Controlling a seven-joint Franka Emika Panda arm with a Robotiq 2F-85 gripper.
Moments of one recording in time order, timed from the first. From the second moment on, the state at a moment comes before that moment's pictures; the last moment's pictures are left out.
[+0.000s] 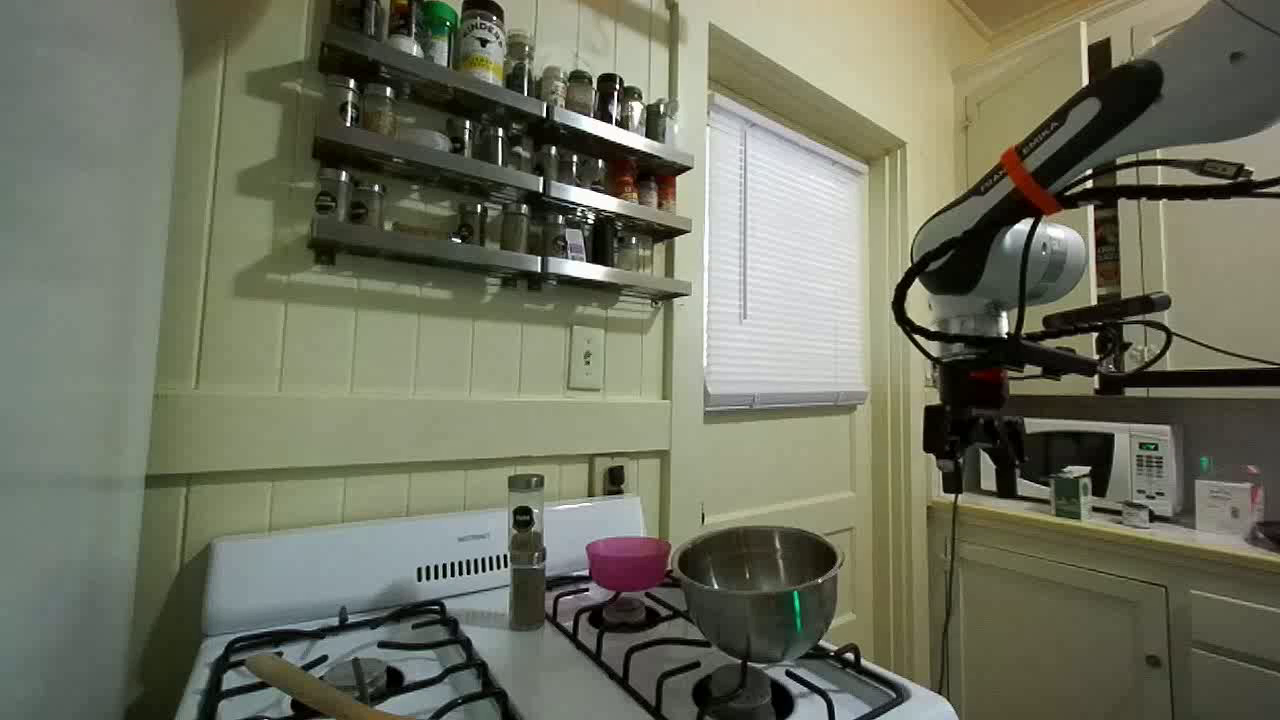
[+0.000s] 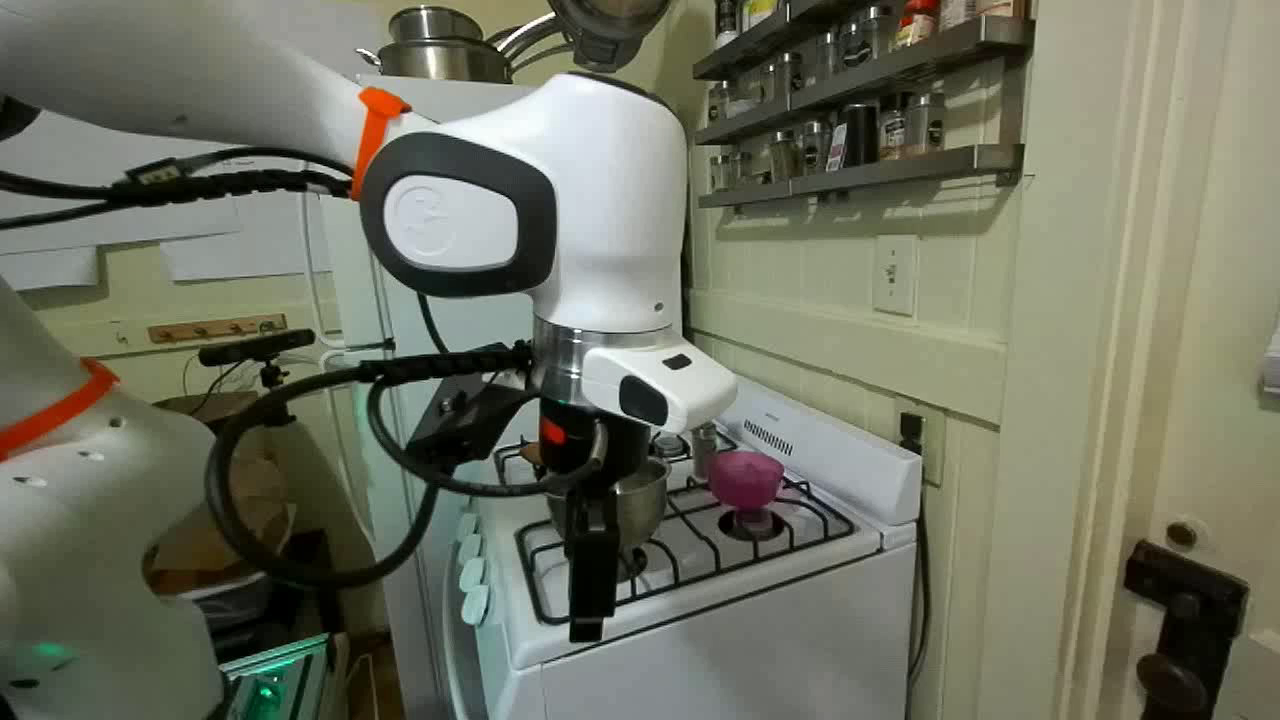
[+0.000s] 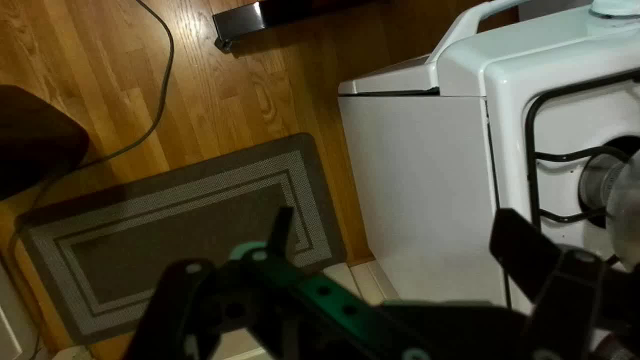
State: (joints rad) arm -0.19 -0.39 -0.29 -2.46 -0.04 1.94 -0.19
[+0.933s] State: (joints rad) arm -0.10 -0.42 -0.04 -2.46 -0.04 2.14 -0.05
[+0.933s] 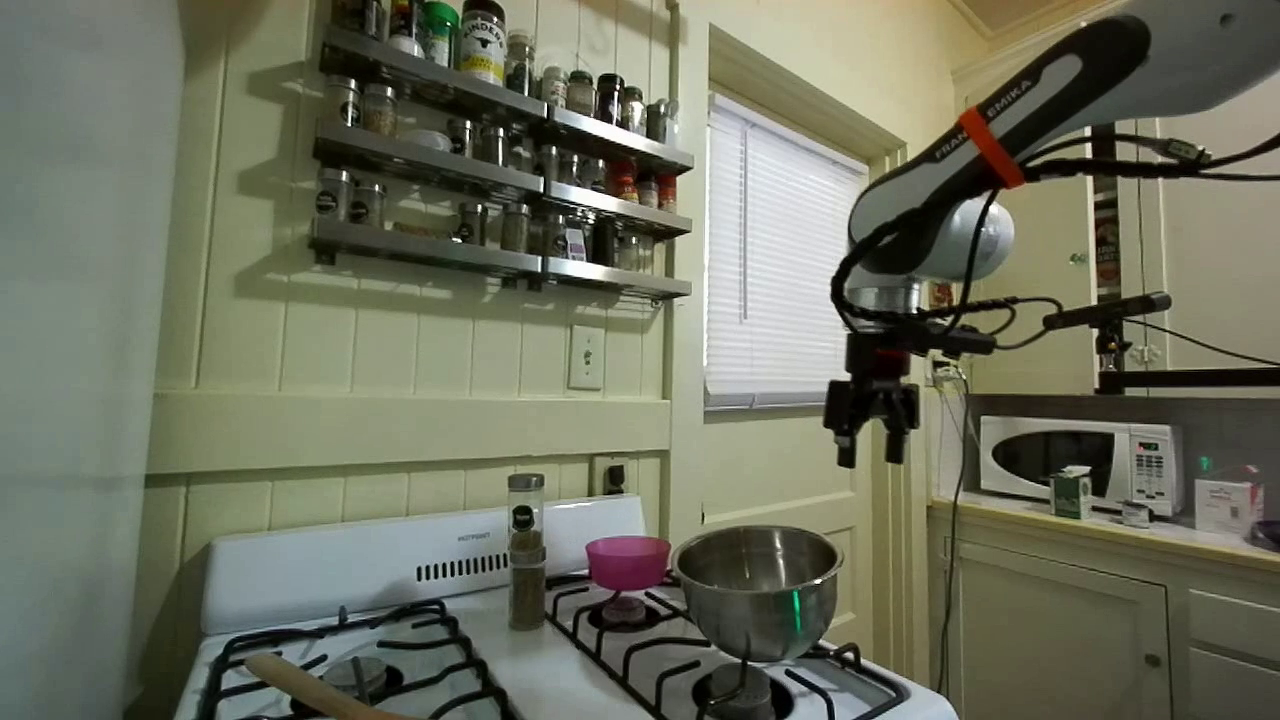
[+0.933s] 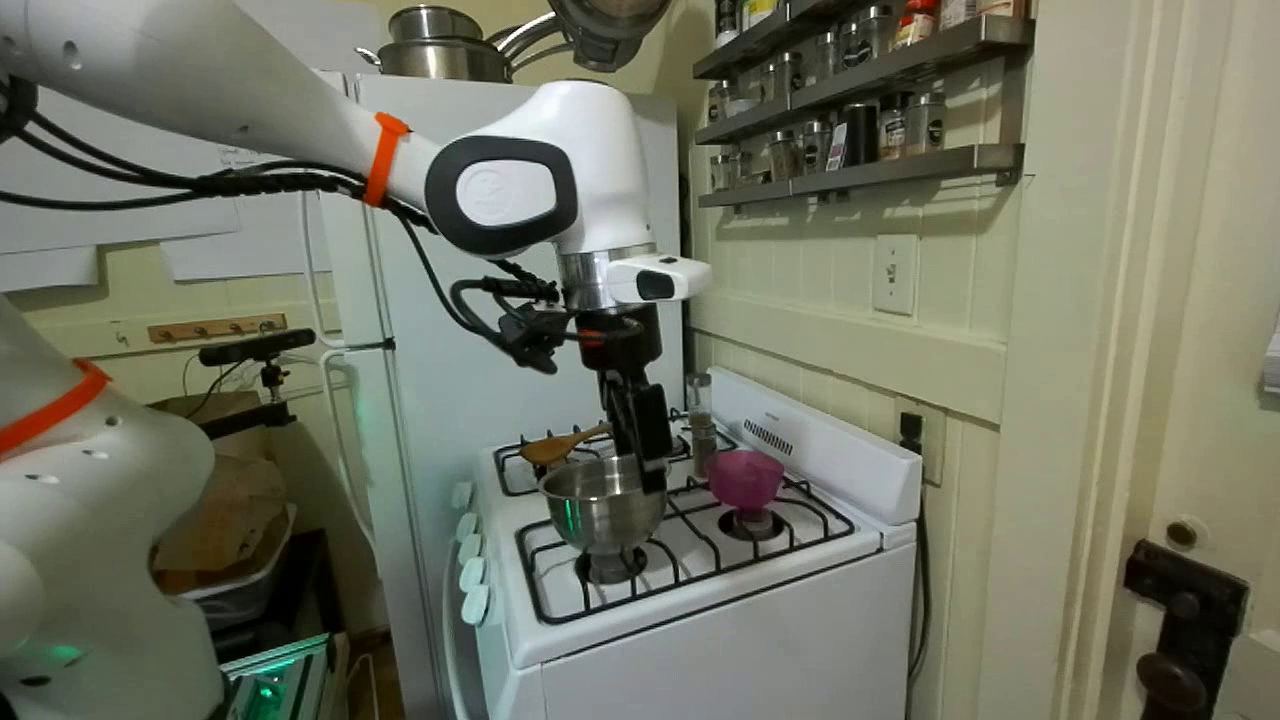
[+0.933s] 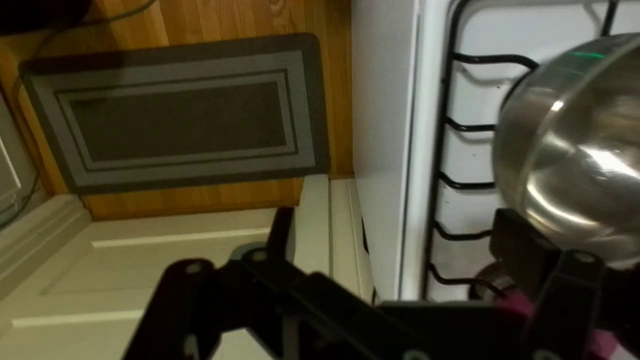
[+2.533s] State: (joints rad) arm 0.07 -0.18 0.23 -2.42 -0.14 2.86 0.12
